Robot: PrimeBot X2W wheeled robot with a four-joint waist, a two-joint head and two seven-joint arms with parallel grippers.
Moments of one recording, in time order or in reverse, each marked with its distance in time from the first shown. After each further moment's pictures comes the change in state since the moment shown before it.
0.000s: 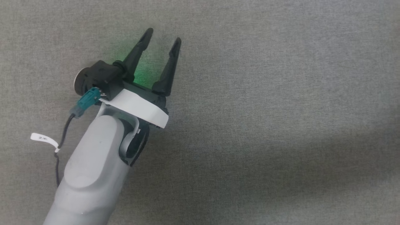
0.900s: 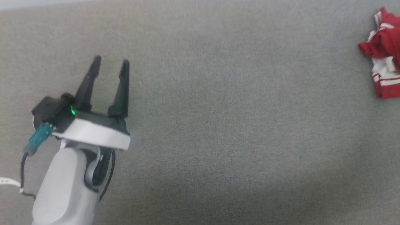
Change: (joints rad) left arm 0.228 0.041 0.222 -0.137 0.002 0.000 0.000; right arm 0.065 0.179 0.110 -0.050 0.176 0.000 -0.316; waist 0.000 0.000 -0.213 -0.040
